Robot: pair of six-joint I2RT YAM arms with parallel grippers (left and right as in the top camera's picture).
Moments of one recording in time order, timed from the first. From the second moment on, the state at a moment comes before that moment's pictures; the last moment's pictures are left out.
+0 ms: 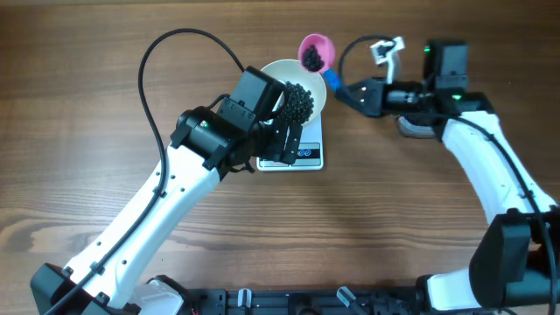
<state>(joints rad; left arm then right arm) -0.59 1.48 1.39 -0.99 -0.02 -0.30 0.08 1.63 1.17 -0.38 -0.97 0.13</state>
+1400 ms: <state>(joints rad) -0.59 1.48 1.39 -0.99 -0.02 -0.30 0.27 1.63 1.17 -0.47 -0.49 -0.28</state>
